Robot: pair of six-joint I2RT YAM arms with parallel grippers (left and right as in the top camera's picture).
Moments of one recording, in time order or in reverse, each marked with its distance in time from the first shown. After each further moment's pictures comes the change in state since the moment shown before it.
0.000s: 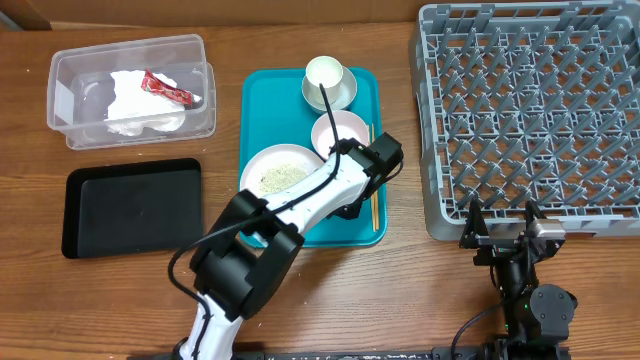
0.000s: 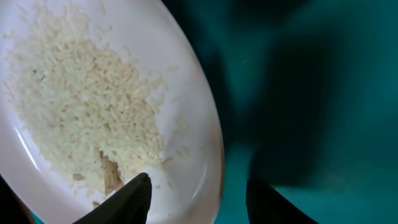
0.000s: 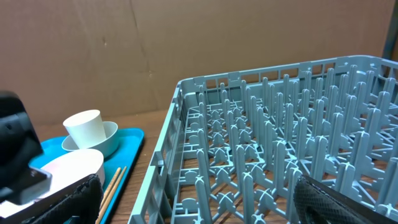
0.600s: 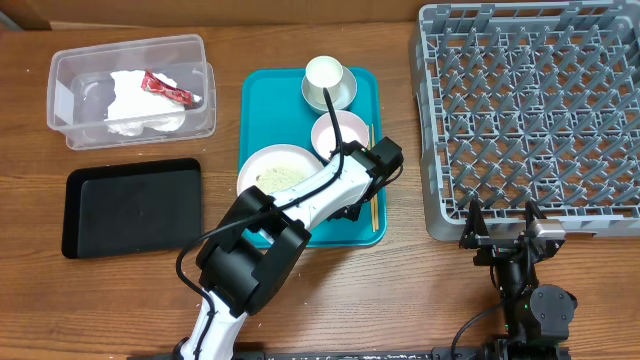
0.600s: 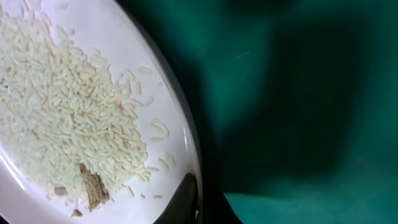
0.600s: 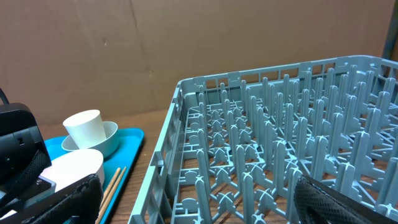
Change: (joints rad) left arm 0.000 0.032 0.000 -0.002 -0.002 0.003; right arm 0.000 0.000 0.000 0.001 0.000 -0.001
